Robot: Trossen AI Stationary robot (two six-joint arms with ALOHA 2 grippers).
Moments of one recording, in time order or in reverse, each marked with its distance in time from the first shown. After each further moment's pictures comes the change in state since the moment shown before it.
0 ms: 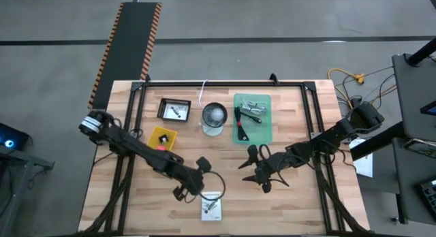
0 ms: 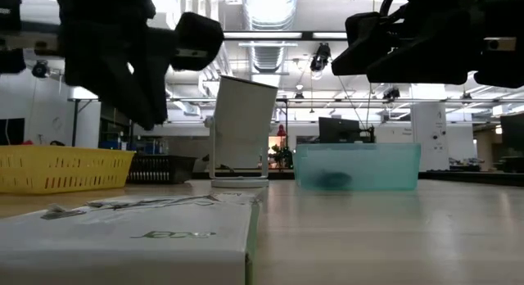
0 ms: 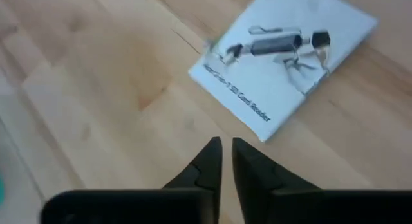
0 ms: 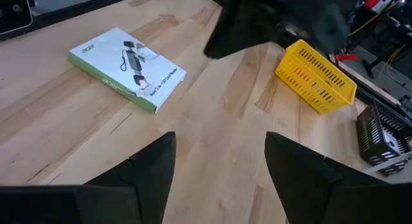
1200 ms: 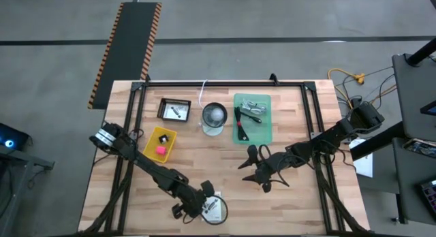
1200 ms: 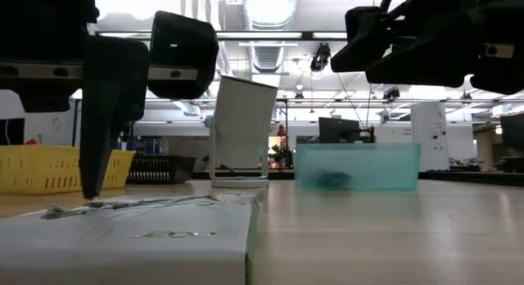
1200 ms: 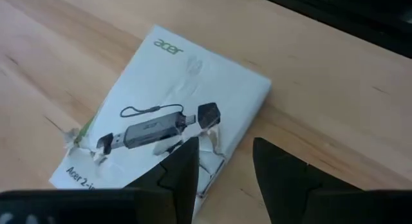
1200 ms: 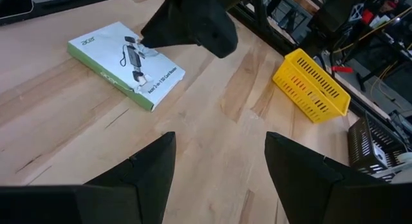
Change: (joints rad) left arm -0.135 0.223 0.072 0.163 0.131 0.031; right arm 0.000 0.000 0.000 0.007 0.000 -0.078
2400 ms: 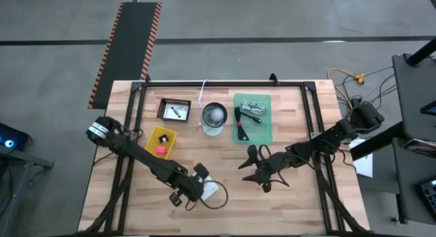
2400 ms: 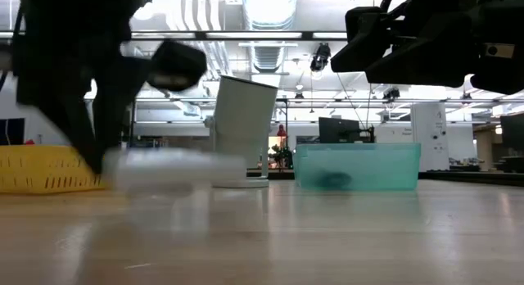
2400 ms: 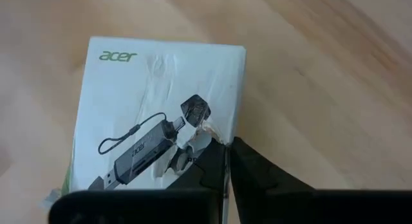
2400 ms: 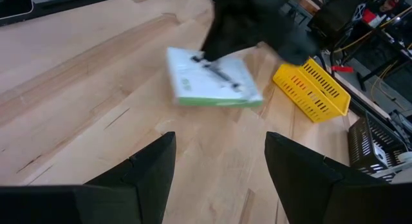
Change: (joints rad) left arm 0.069 -0.115 0.012 -0.338 -0.143 -0.141; right arm 0.000 0.000 0.000 0.000 0.000 0.003
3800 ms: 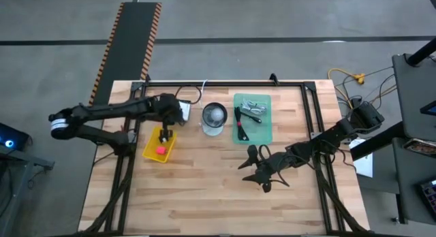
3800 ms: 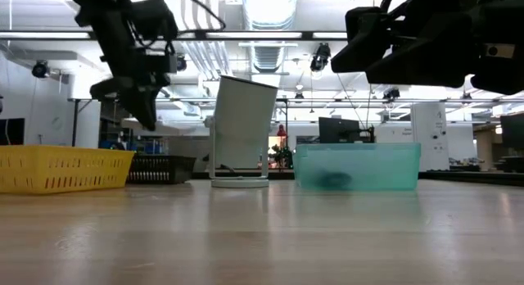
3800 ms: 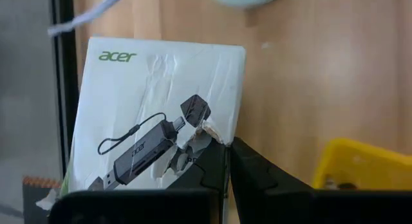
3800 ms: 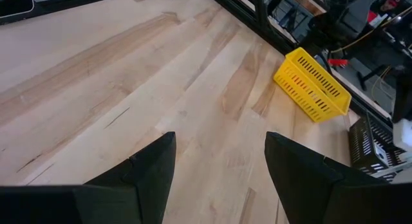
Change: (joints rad) left arm 0.866 -0.583 -0.259 -0.293 -0.156 0.202; right arm 0.000 0.000 0.000 -0.003 0.000 0.000
